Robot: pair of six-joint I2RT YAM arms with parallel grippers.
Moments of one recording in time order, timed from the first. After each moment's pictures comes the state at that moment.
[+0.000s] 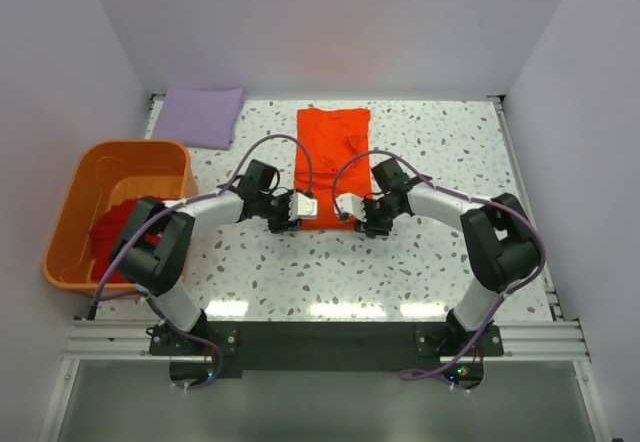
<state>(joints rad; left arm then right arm) -0.44 1.68 0.88 -0.19 0.62 0.99 0.47 1.71 0.99 -0.51 -0.43 -1.11</state>
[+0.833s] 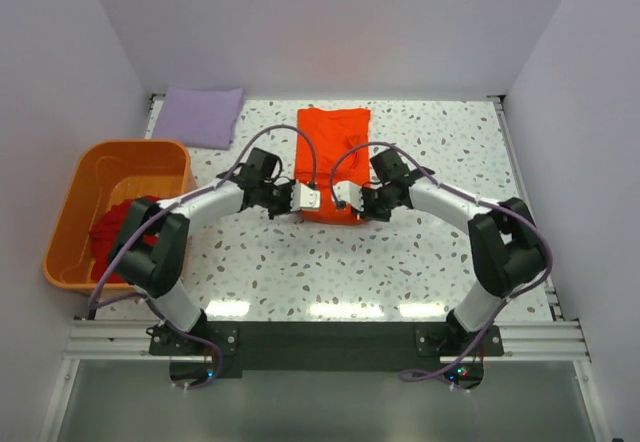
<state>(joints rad) -0.45 1.68 0.98 -0.32 0.57 1.06 0.48 1.69 1.06 -0.53 -0.39 -1.05</state>
